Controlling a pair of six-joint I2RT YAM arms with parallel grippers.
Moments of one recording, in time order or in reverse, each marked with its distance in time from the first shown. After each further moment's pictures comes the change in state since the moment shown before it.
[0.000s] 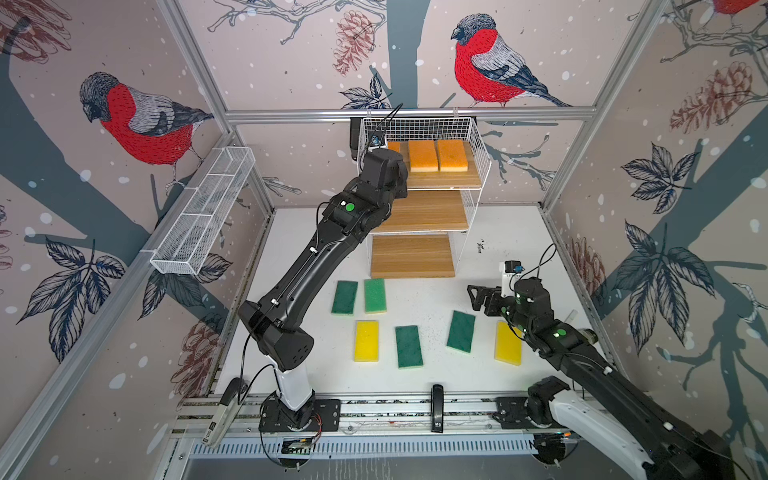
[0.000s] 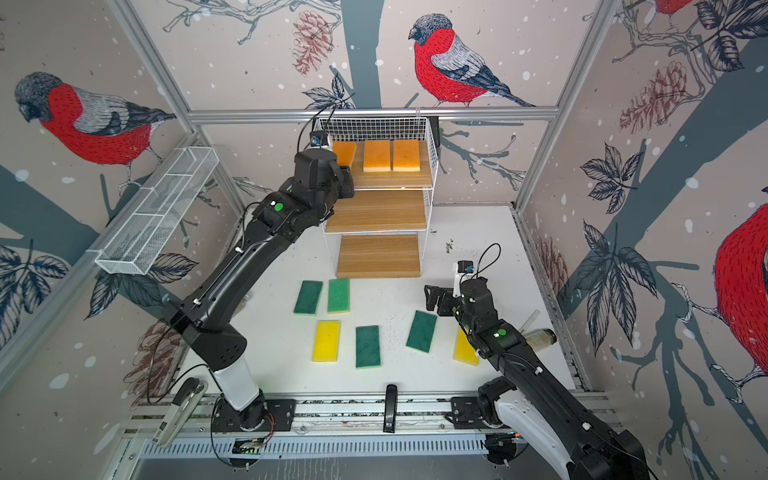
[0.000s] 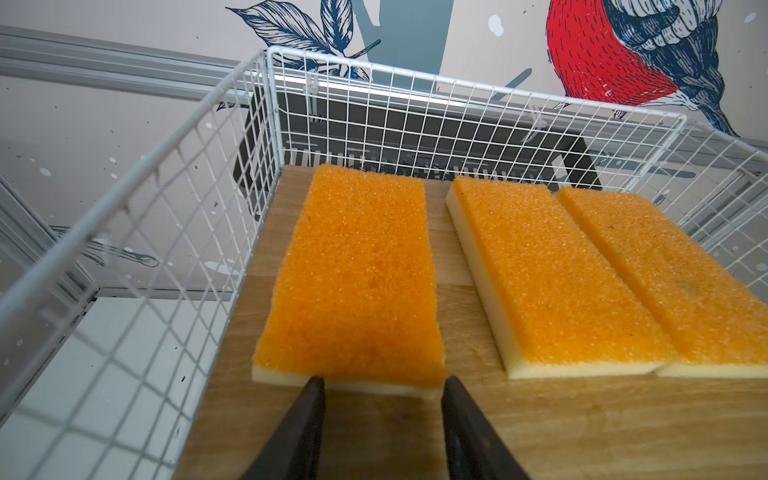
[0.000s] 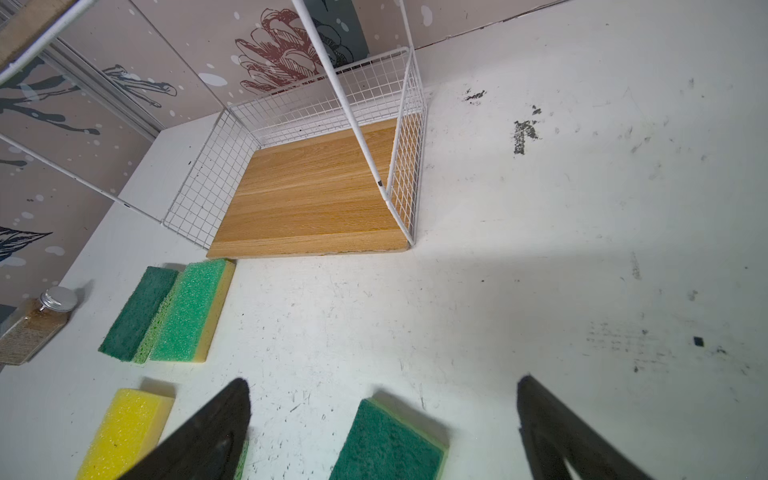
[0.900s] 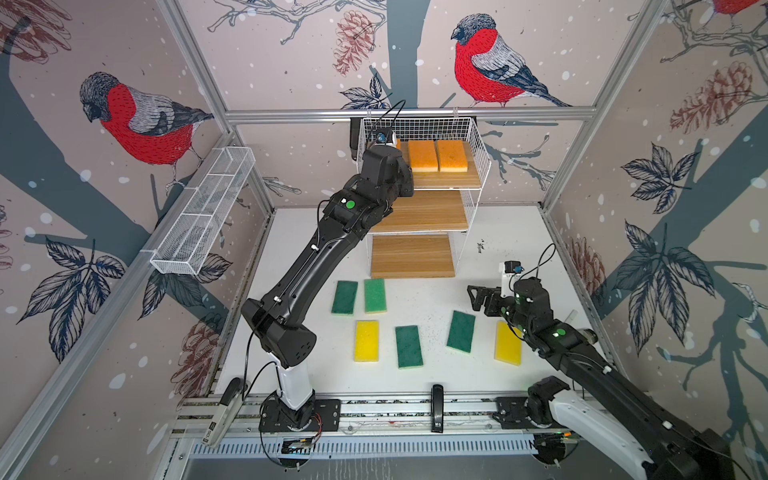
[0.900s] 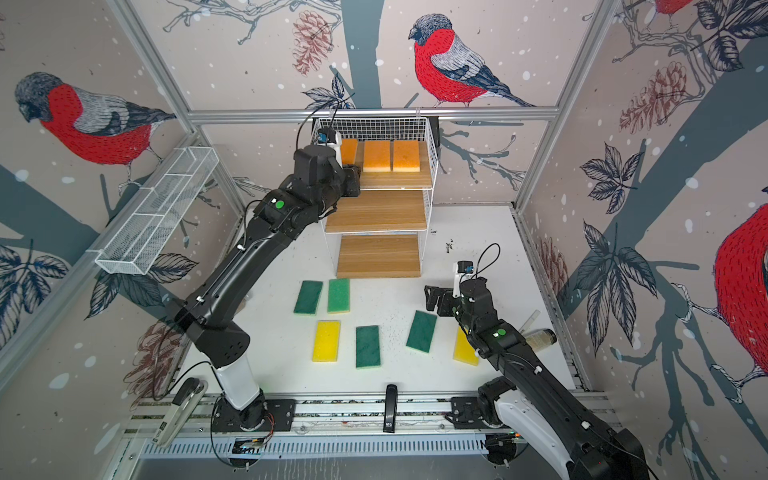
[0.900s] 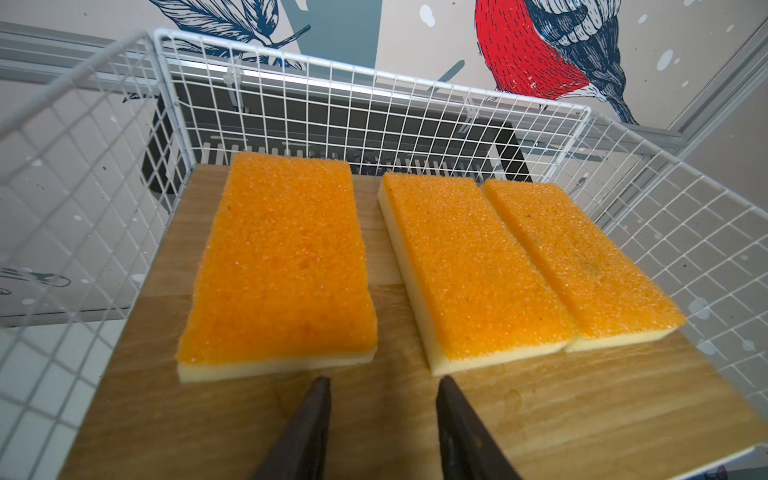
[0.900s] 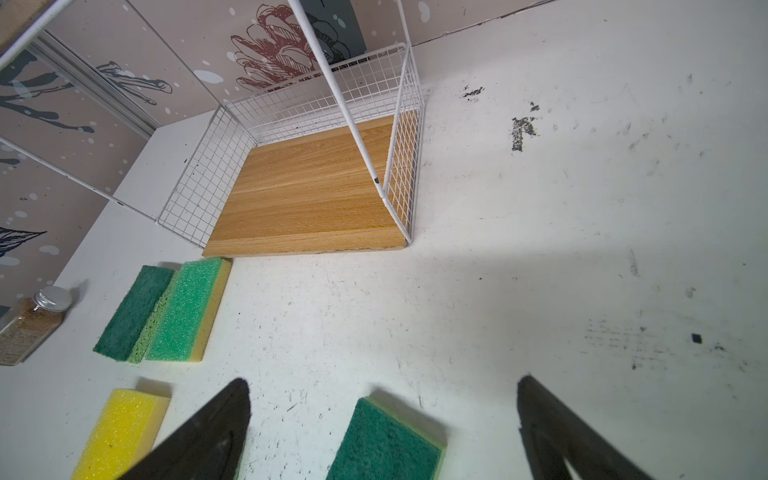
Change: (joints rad) left arm 0.006 0.007 0.030 0.010 0.168 0.012; right arm 0.000 0.005 -0.002 0.000 0.003 0.000
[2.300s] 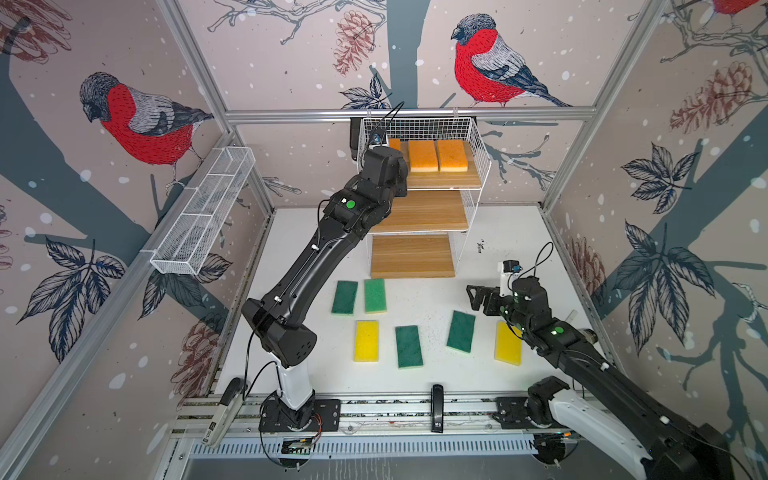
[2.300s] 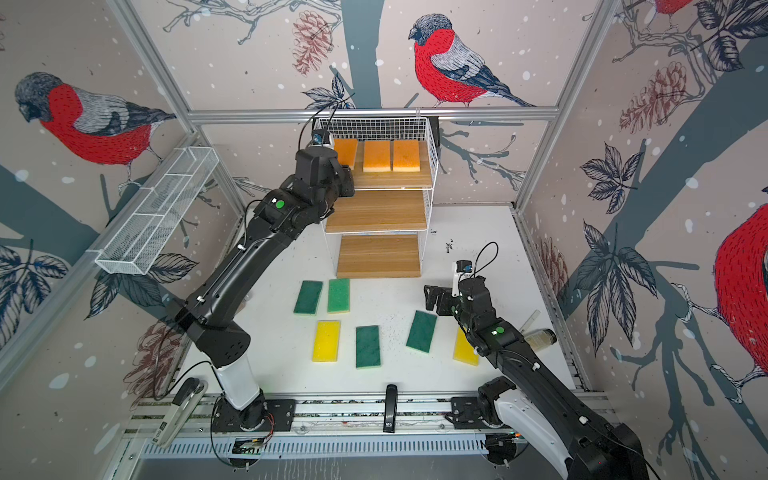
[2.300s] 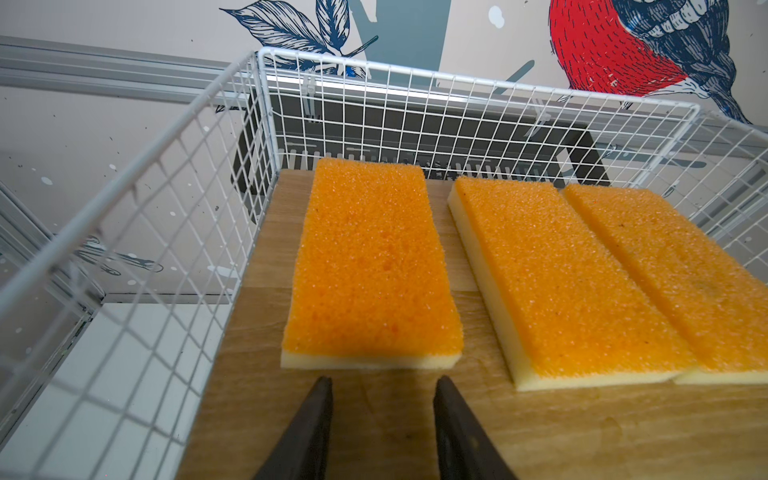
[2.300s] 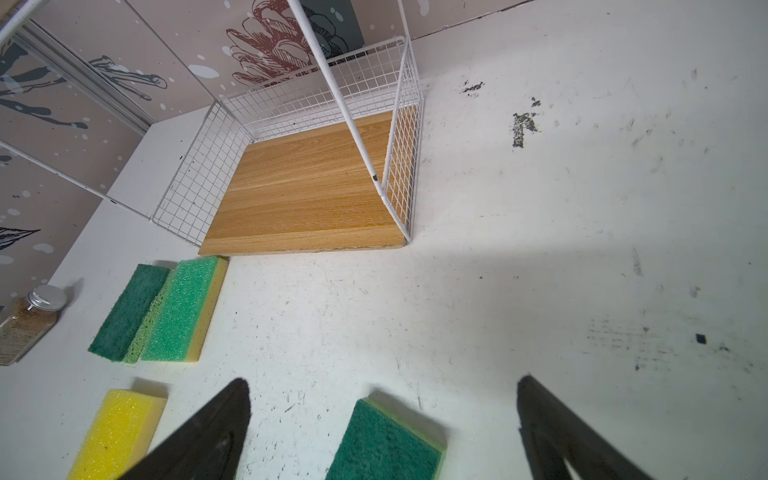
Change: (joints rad) left arm 0.000 0.017 0.009 -0.034 -0.151 0.014; right arm 0.001 0.025 0.006 0.006 -0.001 0.000
